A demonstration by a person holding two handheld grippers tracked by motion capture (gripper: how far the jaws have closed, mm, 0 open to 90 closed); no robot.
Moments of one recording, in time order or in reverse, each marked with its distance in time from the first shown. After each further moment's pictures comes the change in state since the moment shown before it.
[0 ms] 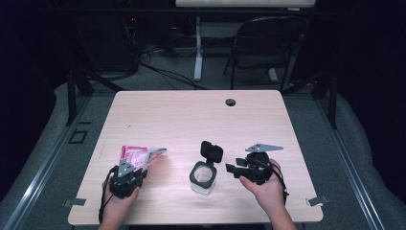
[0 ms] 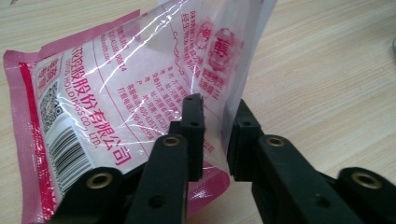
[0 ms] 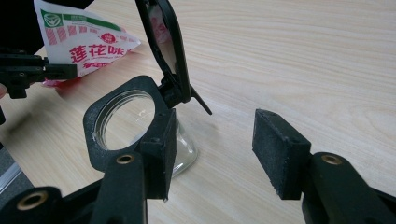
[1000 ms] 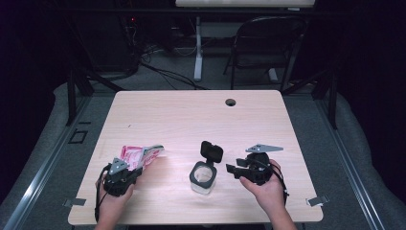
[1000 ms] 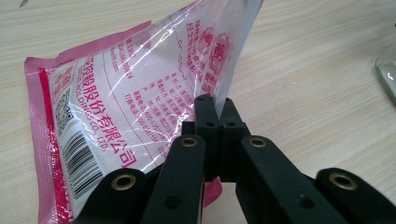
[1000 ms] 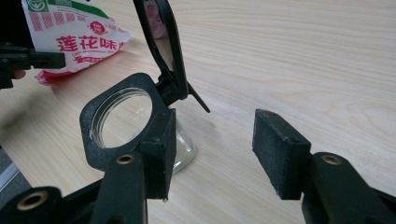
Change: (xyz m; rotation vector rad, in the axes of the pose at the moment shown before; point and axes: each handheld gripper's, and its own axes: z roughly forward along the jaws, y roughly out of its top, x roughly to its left) left arm 0.014 0.005 -0.011 -0.018 -0.042 -0.045; right arm -0.001 -0.002 0.001 0.003 -0.008 -0.002
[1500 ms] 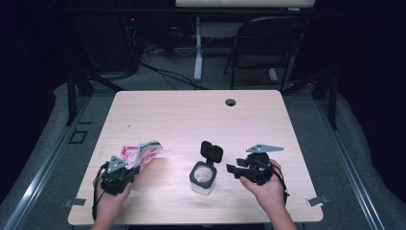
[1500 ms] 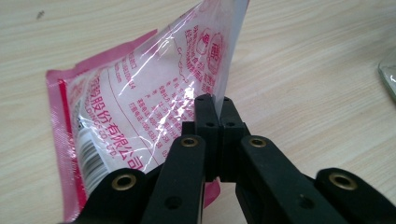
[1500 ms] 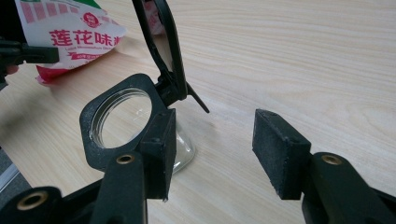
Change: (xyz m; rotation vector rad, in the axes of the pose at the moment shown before) left arm 0.003 0.008 -0.009 -0.002 0.027 0.022; right arm -0.001 0.000 -0.001 -0.004 -0.001 -0.002
